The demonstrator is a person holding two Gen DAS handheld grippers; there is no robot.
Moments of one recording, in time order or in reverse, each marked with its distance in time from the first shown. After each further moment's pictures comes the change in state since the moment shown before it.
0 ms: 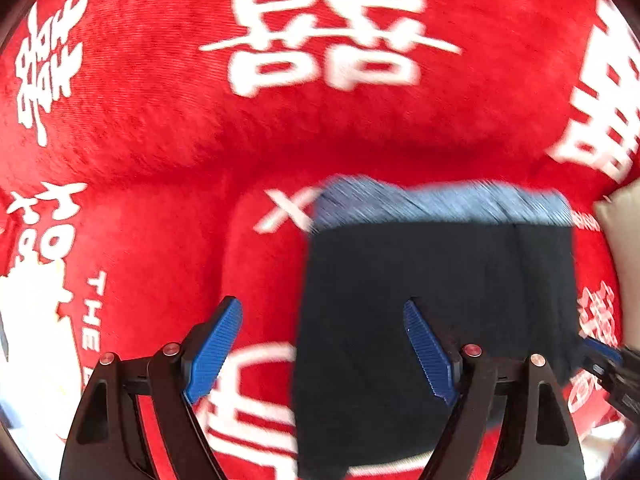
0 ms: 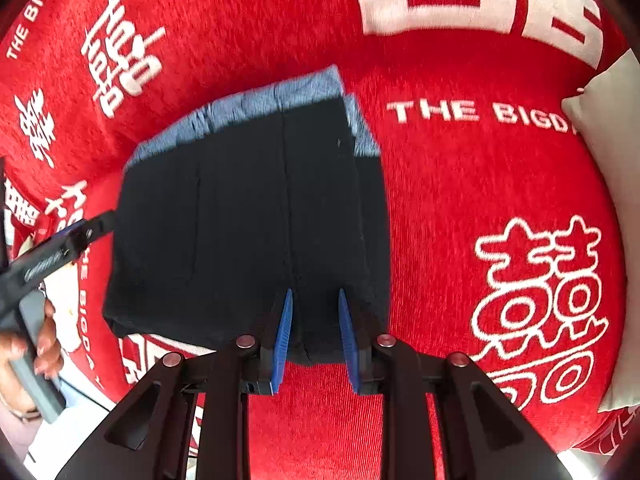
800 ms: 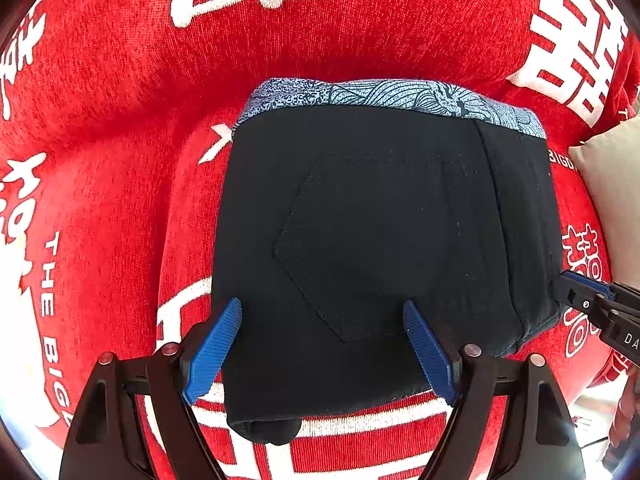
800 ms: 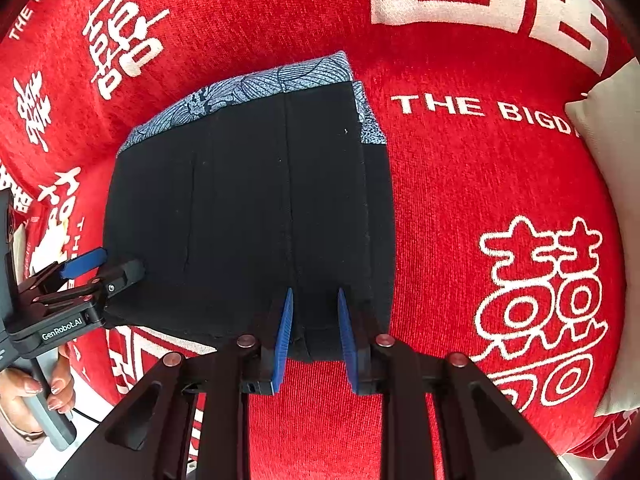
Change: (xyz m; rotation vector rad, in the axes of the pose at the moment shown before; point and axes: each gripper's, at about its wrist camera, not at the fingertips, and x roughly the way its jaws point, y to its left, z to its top) left arm 0.020 -0.032 -0.060 0.090 0.100 -0.116; right arm 0.019 0.014 -0.012 -0.033 0.018 -0.035
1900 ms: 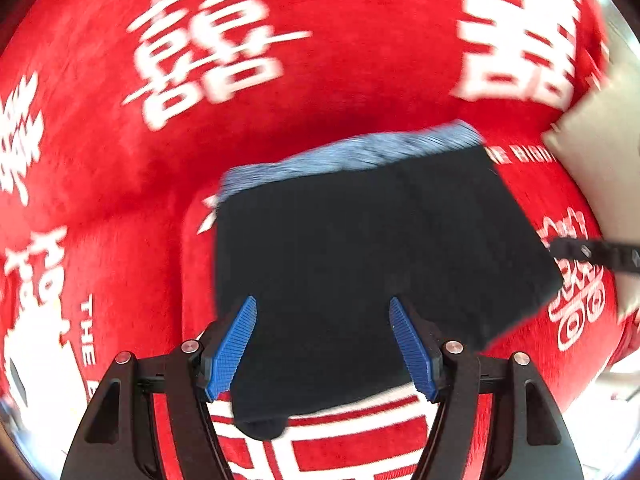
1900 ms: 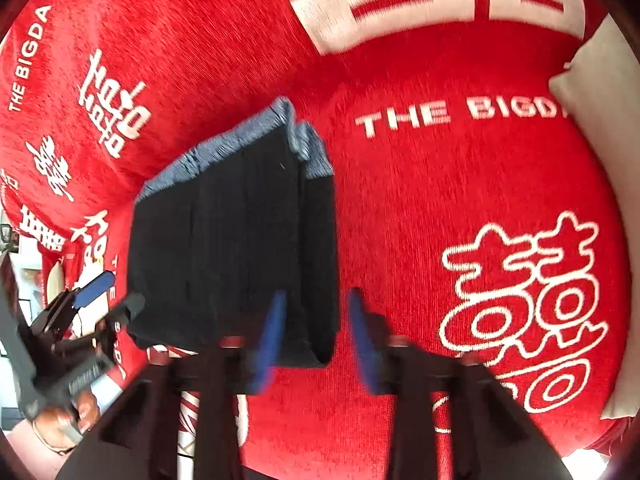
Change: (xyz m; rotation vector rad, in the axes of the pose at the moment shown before) left arm -0.056 -0.037 0.014 0.120 -0.104 0.063; right arm -0.038 -0.058 0.024 0.124 -0.014 0.145
